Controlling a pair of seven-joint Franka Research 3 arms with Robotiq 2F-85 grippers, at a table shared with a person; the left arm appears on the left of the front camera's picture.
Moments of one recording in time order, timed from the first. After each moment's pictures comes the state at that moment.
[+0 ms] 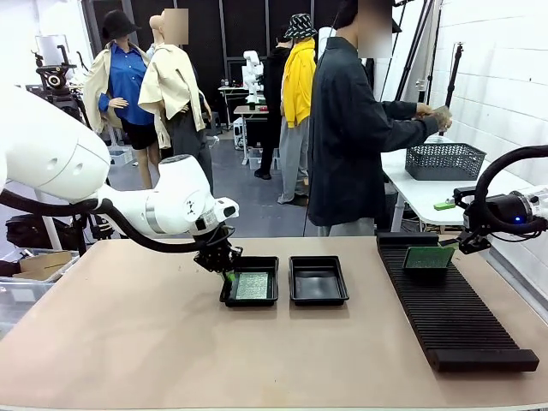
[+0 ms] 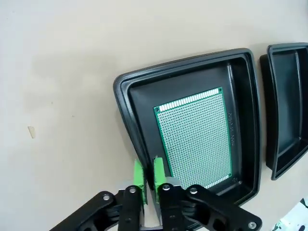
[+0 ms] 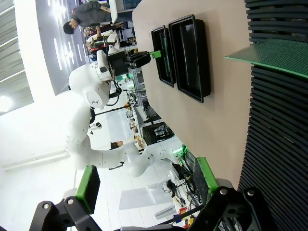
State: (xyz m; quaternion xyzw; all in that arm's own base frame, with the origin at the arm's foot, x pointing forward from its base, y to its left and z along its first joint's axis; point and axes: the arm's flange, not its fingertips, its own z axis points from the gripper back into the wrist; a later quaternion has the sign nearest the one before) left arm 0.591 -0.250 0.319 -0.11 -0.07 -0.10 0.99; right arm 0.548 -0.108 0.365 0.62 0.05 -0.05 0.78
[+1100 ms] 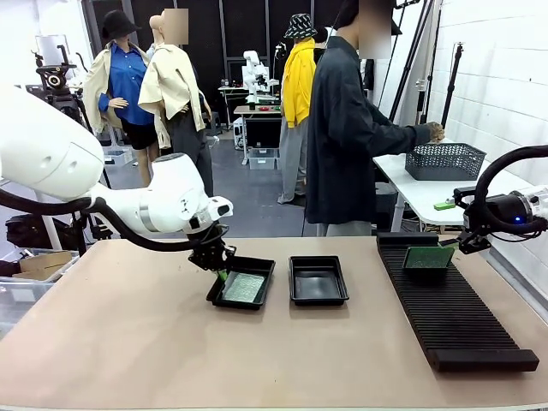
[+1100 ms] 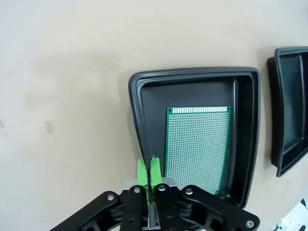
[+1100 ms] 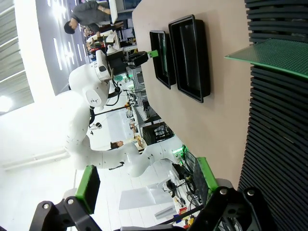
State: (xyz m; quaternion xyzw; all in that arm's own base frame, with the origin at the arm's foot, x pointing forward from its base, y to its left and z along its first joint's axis) left arm 0.593 -0.229 0.324 -0.11 -0.08 -0.09 0.99; right arm 0.548 -0.108 0.365 0.62 0.05 -0.05 0.78
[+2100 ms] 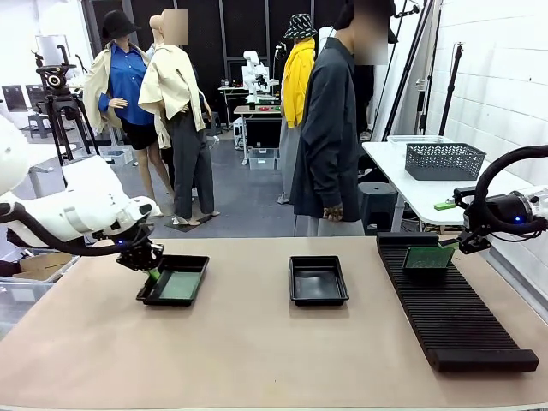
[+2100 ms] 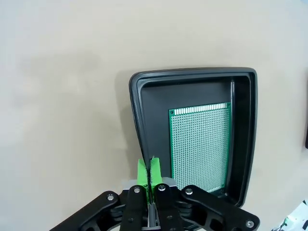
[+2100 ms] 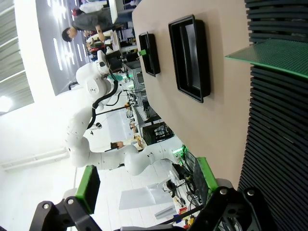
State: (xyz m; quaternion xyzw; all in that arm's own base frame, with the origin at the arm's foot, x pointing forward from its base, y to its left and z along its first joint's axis) left arm 0.593 -0.046 0.323 -0.12 -0.09 -0.03 0.99; right arm 0.548 -0.108 0.365 0.62 0.05 -0.05 0.78
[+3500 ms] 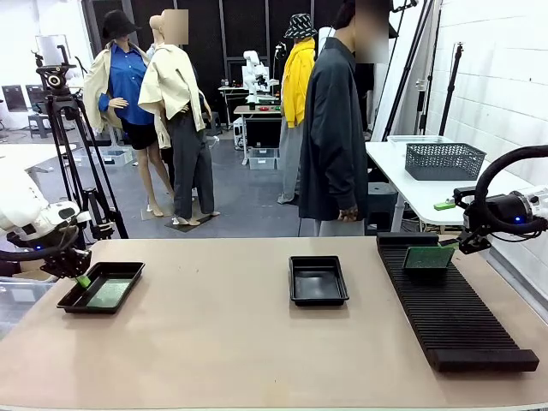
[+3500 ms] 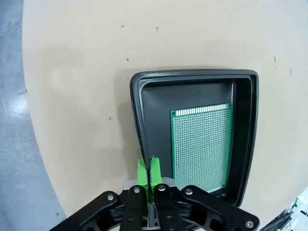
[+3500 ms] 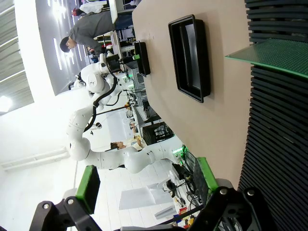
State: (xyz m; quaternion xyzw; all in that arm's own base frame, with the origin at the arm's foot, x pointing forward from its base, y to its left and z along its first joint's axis) left arm 0.575 0.125 0.321 -0.13 -0.06 -0.02 0.99; right arm 0.548 -0.108 0.365 0.62 0.05 -0.05 0.78
